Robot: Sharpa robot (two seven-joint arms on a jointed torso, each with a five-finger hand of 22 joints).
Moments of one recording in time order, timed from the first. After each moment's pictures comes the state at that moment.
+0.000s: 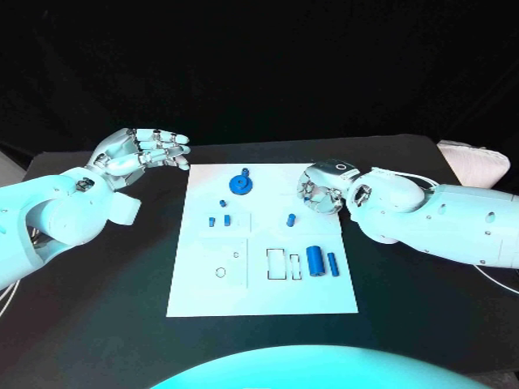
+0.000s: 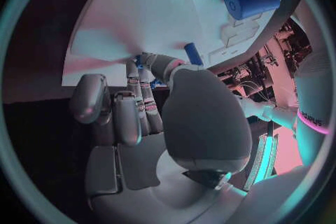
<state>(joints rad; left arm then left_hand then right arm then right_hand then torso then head) 1.22 -0.94 -0.06 1.45 -0.17 -0.04 0.41 1.35 -0.23 0.55 0.01 0.23 0.90 0.21 0.23 0.21 1.11 0.14 0.18 0.07 0.99 0.10 0.55 0.27 0.17 0.80 0.21 0.56 0.52 1.19 -0.84 -0.17 1.50 -1.65 -0.35 -0.18 1.38 -0.24 0.66 0.02 0.19 1.10 0.13 0.23 0.36 1.25 0.07 0.14 0.10 1.47 -0.01 1.38 1.27 0.10 1.41 0.08 1.06 1.31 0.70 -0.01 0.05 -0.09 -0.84</state>
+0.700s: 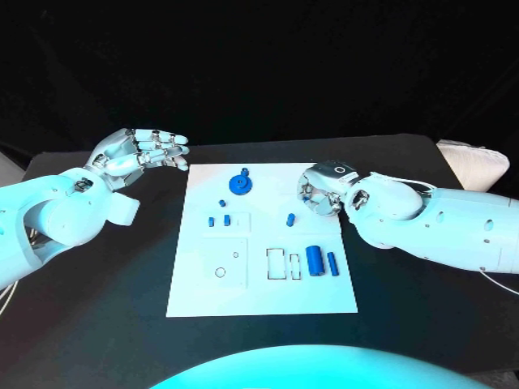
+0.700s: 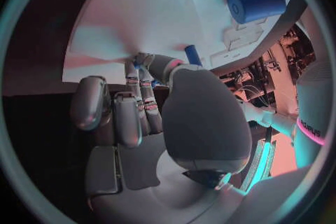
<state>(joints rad) 1.22 -0.94 -0.06 1.45 -0.17 -0.04 0.40 1.35 -0.22 0.55 0.01 0.23 0.90 0.21 0.23 0.21 1.10 0.14 0.17 0.07 0.99 0.10 0.55 0.27 0.17 0.80 0.20 0.56 0.52 1.18 -0.85 -0.17 1.52 -1.72 -0.39 -0.24 1.39 -0.24 0.69 -0.01 0.20 1.12 0.12 0.24 0.38 1.26 0.09 0.13 0.11 1.47 -0.02 1.38 1.26 0.11 1.42 0.08 1.10 1.31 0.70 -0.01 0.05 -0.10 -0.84</state>
